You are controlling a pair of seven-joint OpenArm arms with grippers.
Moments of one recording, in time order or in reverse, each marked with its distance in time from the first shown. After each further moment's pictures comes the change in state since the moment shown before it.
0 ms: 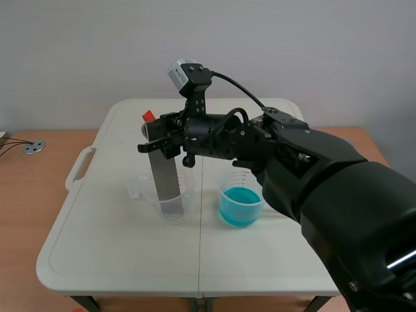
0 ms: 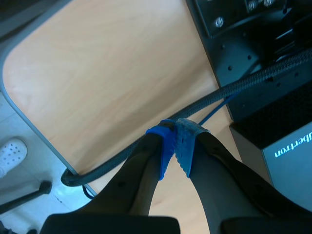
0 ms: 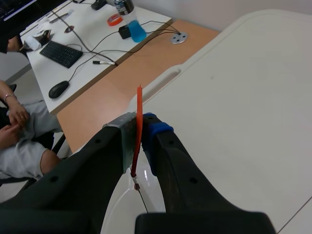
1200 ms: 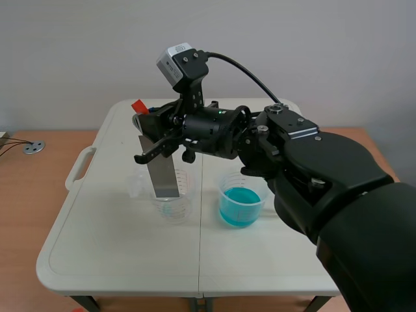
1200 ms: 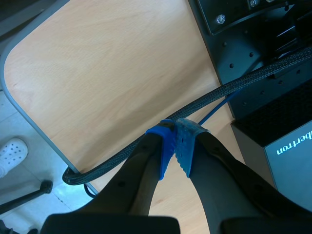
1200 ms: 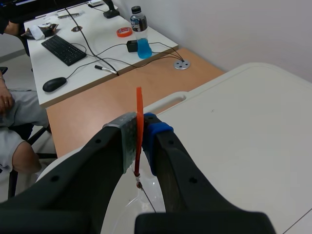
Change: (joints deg) left arm 0.0 -0.5 0.0 -0.1 0.0 -0.2 -0.5; right arm -6.1 2.4 -0.2 13.5 -11.2 1.7 7.4
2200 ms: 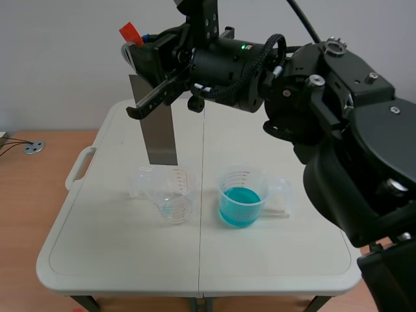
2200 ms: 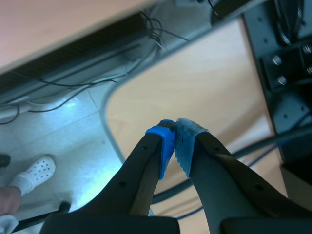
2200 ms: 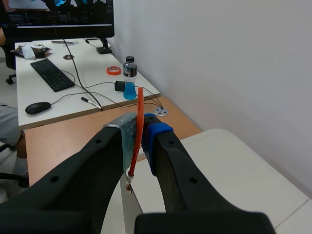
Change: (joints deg) left arm -2.8 -13.8 0.0 0.0 -18.2 0.0 -4.7; right arm -6.8 2.7 4.2 28.2 0.0 -0.4 -8.6
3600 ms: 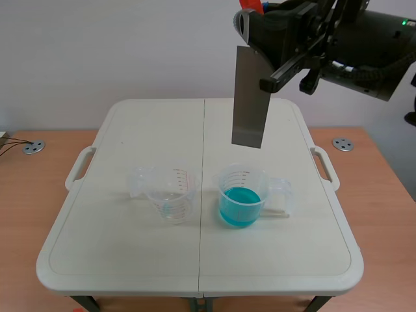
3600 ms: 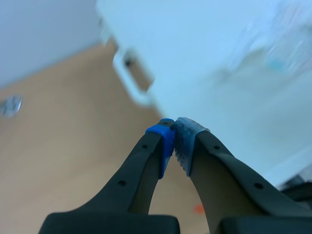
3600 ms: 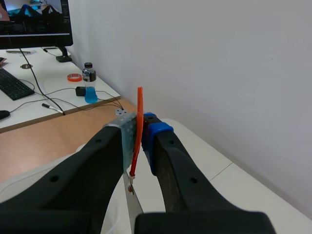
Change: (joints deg) left arm -7.7 -23.5 -7.2 14.7 -19.3 -5.6 -18.7; right arm -8.0 16.9 16.1 10.3 15.2 2.2 1.9
